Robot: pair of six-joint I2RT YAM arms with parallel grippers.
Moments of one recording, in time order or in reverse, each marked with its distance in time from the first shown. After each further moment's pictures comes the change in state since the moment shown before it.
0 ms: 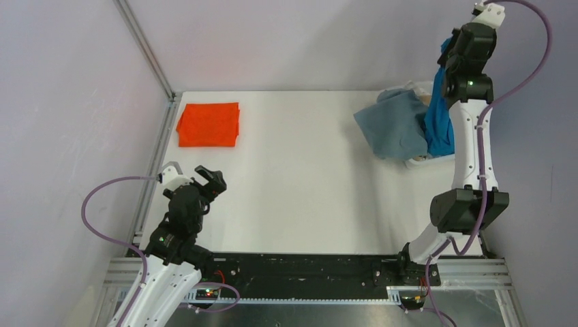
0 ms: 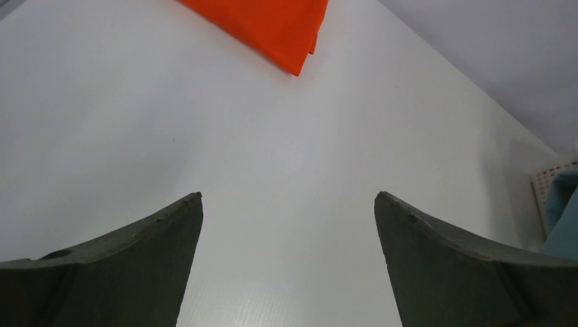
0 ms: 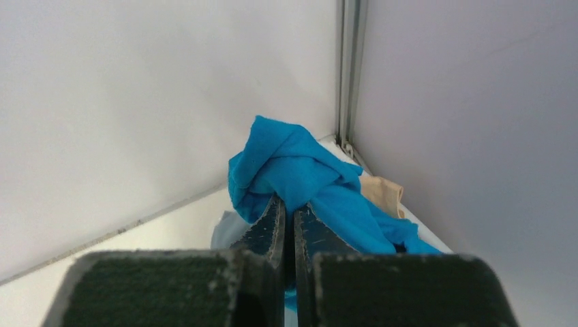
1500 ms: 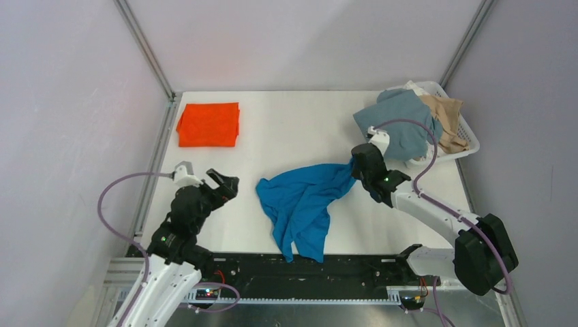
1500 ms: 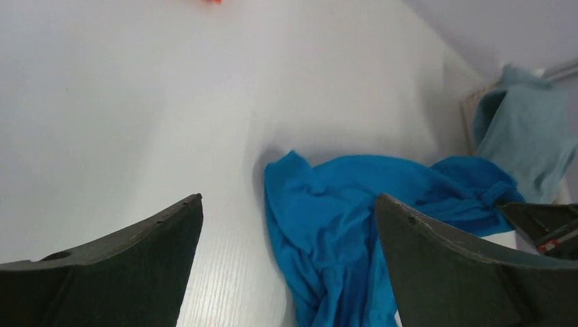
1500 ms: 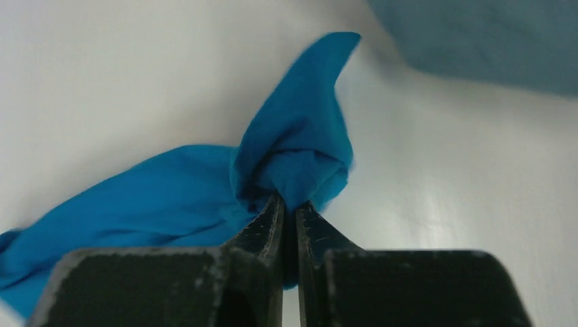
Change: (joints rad) left arm 0.000 -0.049 -0.023 -0.004 0.248 -0.070; right arm 0.686 -0.409 -1.139 0.252 0.140 0.407
